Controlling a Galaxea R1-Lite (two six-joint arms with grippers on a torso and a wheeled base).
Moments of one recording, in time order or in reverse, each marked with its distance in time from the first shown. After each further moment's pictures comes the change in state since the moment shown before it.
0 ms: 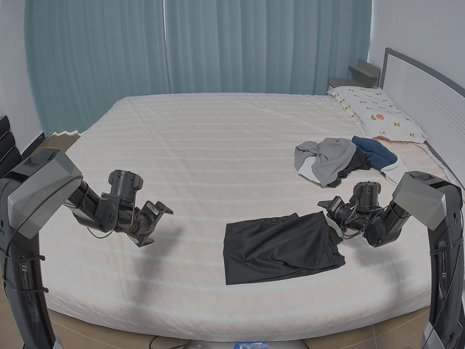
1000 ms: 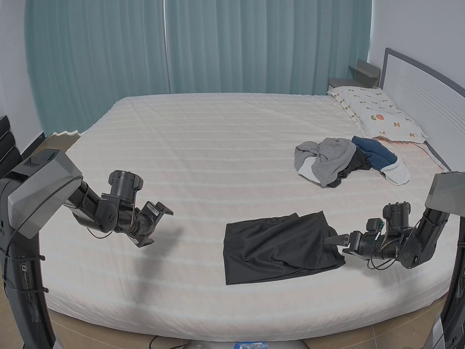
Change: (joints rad) left arm 0.000 0.000 0.003 0.001 -0.001 0.013; right arm -0.066 -0.279 0.559 -0.044 0.321 -0.378
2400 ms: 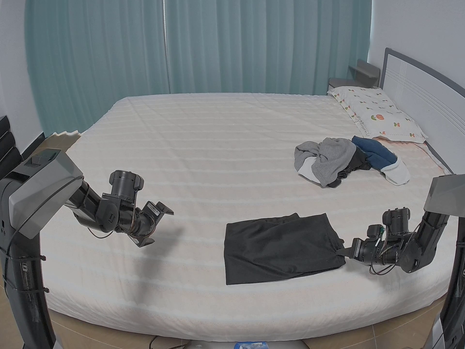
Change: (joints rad) left arm -0.002 0.005 -0.007 0.000 0.003 -0.001; right arm -0.006 0.016 0.041 -0.007 -0.057 -0.044
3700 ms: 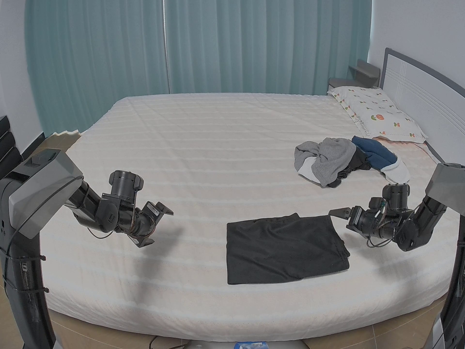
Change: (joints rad) left arm 0.001 0.000 0.001 0.002 -0.001 -0.006; right arm -0.007 -0.009 -0.228 0.052 -0.049 0.140
